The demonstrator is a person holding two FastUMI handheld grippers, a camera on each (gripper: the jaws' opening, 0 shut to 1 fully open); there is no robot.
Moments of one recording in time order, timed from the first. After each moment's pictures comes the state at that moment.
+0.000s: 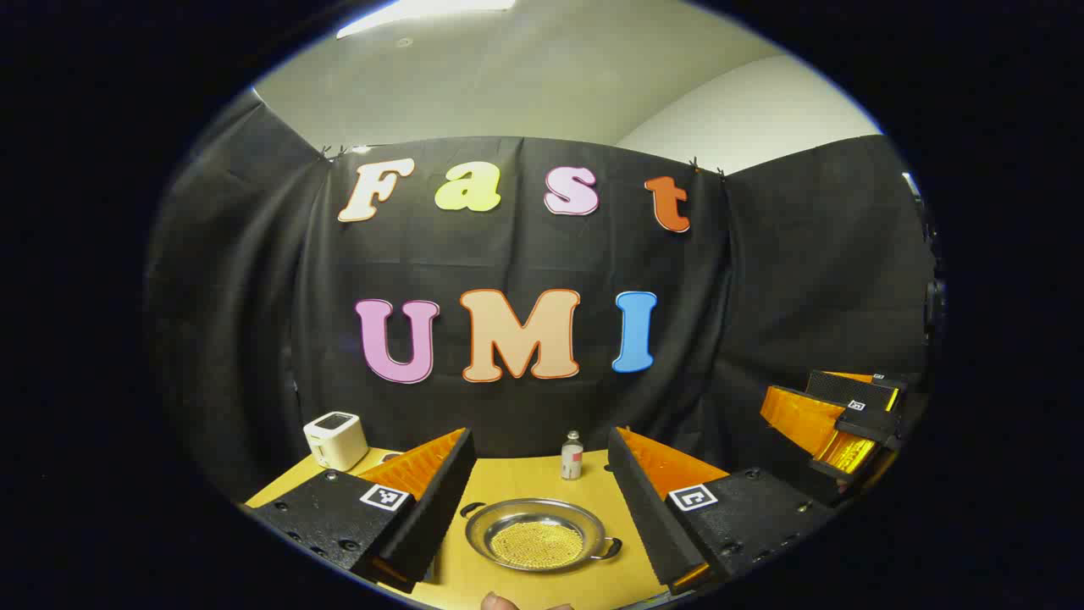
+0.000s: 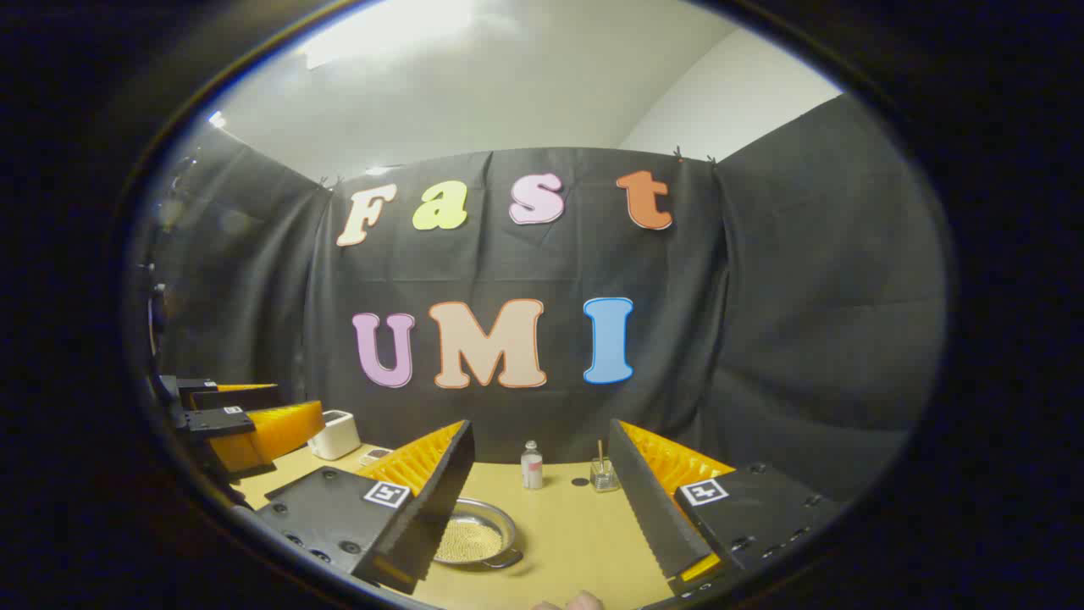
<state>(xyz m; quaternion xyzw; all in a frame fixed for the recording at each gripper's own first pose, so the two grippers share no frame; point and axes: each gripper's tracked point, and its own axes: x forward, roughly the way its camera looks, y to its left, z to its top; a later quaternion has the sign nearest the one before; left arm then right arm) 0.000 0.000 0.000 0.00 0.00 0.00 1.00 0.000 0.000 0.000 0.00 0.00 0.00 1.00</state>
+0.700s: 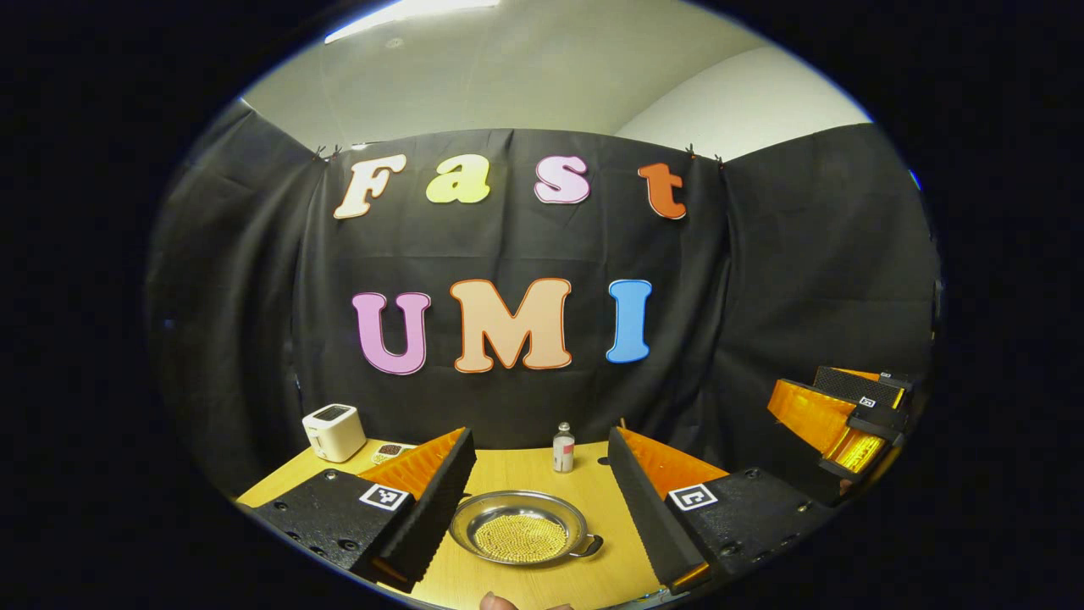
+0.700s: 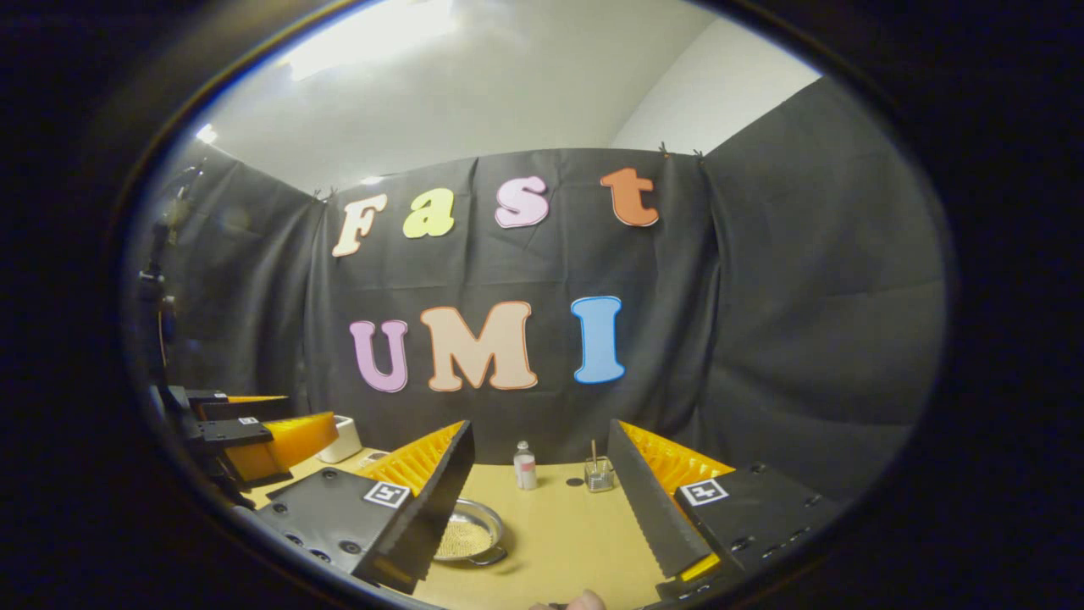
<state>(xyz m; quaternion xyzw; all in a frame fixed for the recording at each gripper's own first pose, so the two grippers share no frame) 0.003 -0.037 -0.007 0.01 0.01 0.02 1.00 -0.001 -0.045 -0.005 0.02 0.00 0.01 1.00</state>
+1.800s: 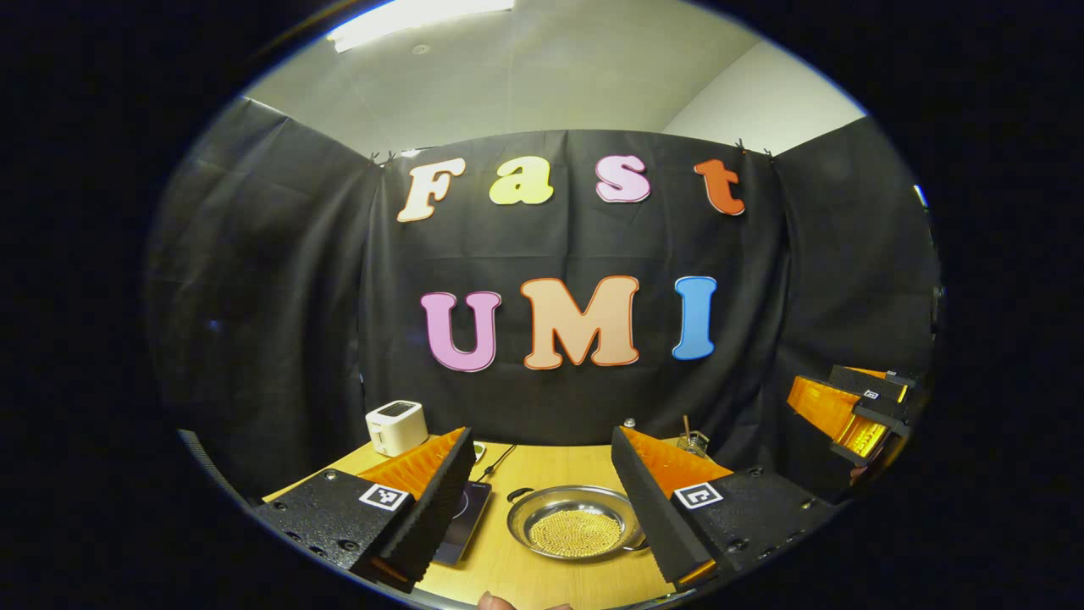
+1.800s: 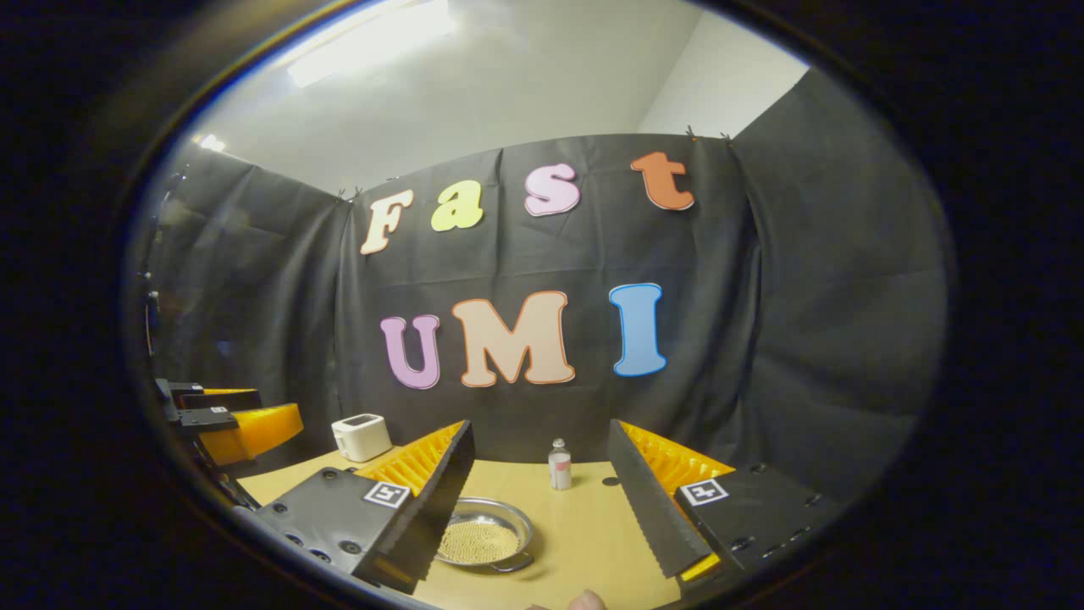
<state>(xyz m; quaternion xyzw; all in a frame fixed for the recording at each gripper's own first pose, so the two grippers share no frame) -0.026 0.042 -0.016 0.01 0.01 0.13 0.99 0.042 -0.002 -0.028 0.03 0.01 0.07 1.00</state>
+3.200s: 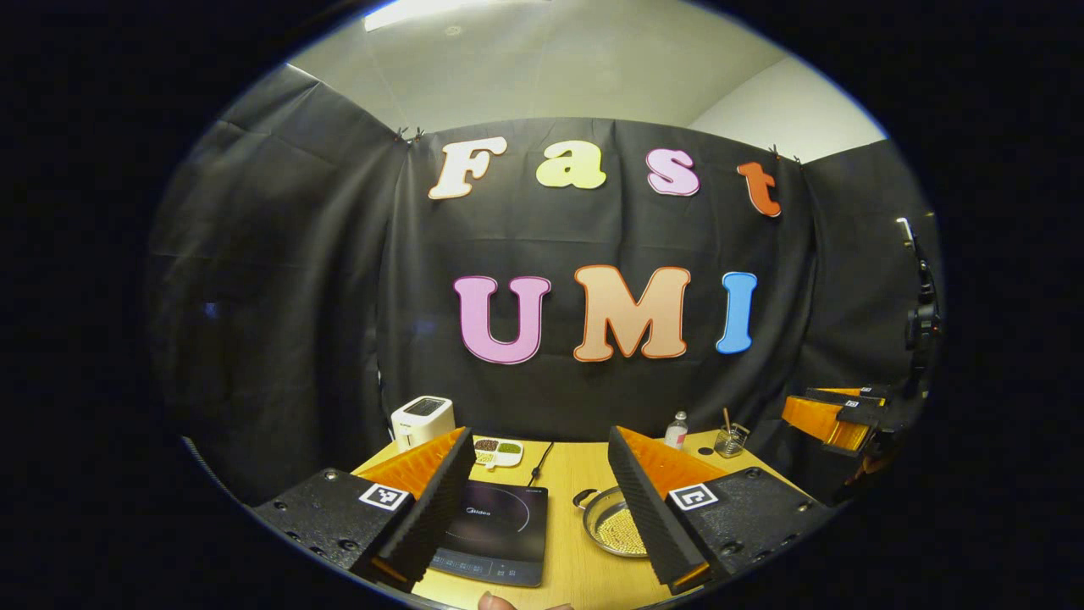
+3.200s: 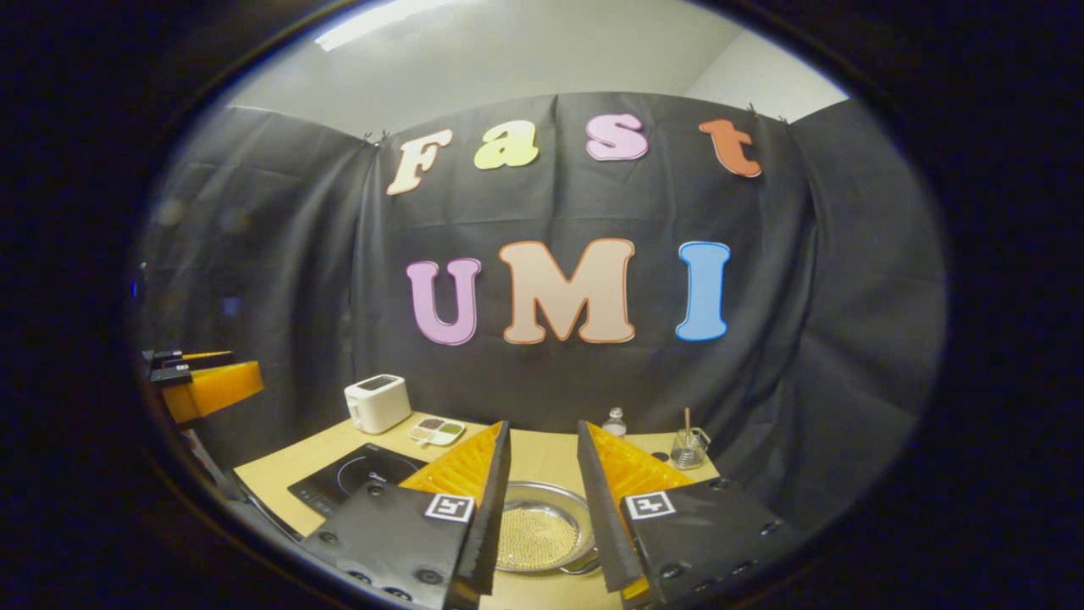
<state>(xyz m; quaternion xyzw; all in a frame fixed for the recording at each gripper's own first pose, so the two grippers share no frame) -0.015 0.189 -0.033 -0.01 0.02 0.13 0.99 0.100 0.151 -0.098 -0.01 0.09 0.11 0.99</state>
